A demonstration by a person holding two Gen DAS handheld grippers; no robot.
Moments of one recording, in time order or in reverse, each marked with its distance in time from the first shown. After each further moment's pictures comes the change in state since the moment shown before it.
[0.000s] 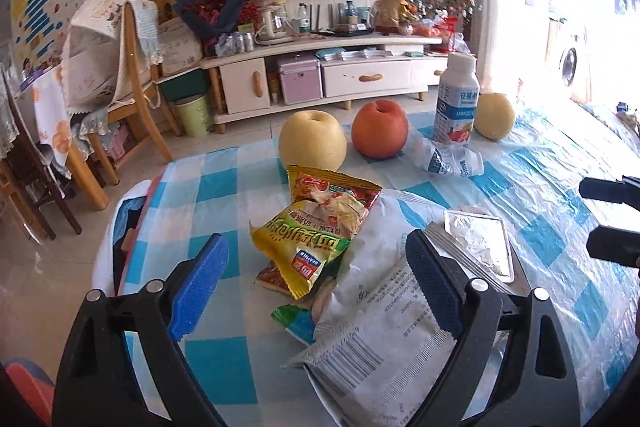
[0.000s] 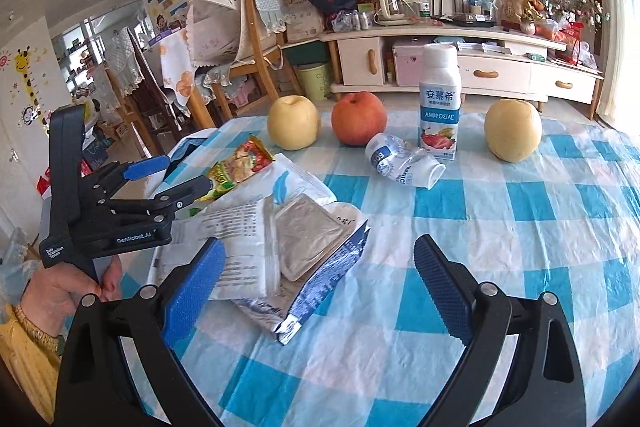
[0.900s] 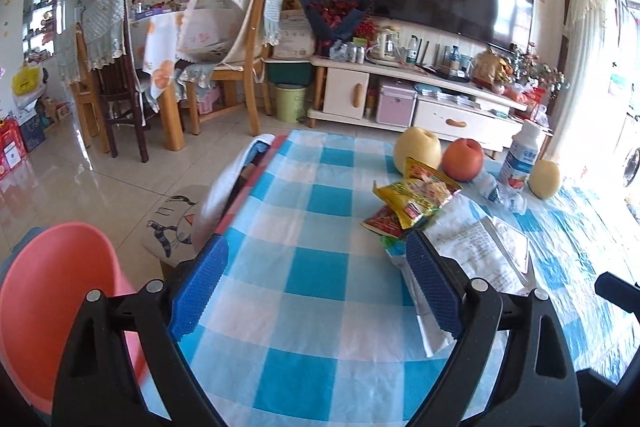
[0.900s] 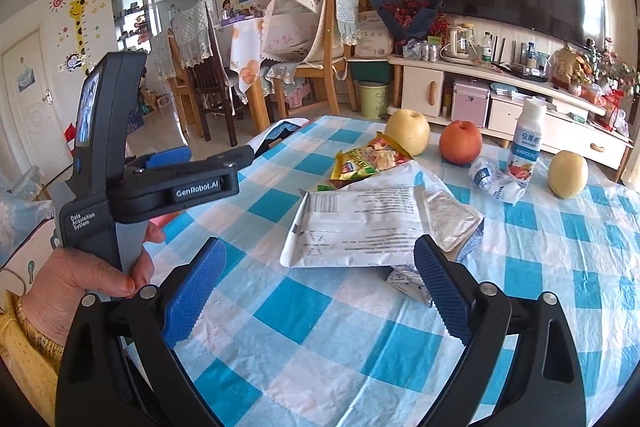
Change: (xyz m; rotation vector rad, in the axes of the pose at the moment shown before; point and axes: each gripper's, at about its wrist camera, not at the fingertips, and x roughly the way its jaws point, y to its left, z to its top) left arm -0.111 0.054 -0.062 -0.367 -0.067 0.237; right arm -0.047 0.139 -0.045 -0.207 -0.072 0.090
